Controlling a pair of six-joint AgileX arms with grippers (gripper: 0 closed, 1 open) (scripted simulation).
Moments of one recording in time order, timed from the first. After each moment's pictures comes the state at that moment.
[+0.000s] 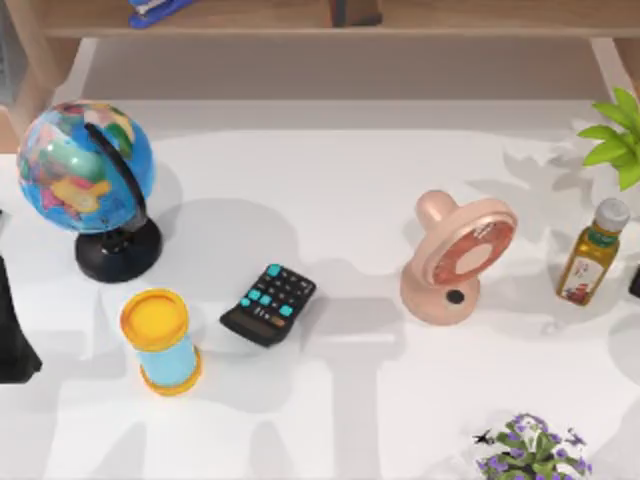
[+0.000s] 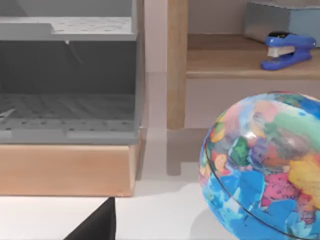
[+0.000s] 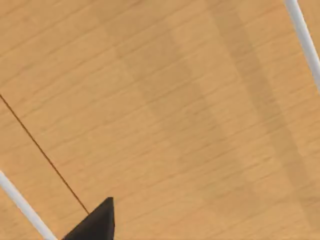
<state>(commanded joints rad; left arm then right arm) 0.00 0.00 0.00 0.00 0.00 0.00 -0.54 1.94 1.02 0.95 -0.52 -1.05</state>
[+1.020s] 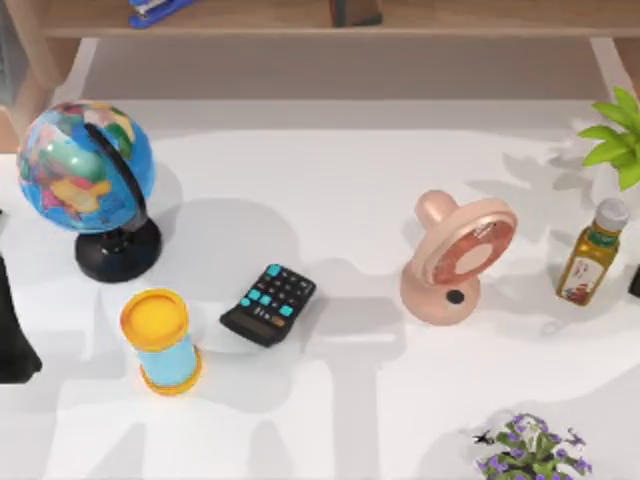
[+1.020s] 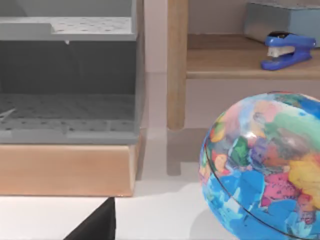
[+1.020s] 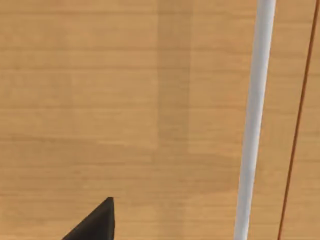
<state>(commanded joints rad) 0.00 0.00 0.00 0.00 0.00 0.00 -0.46 2.31 1.13 1.19 -0.42 -1.56</state>
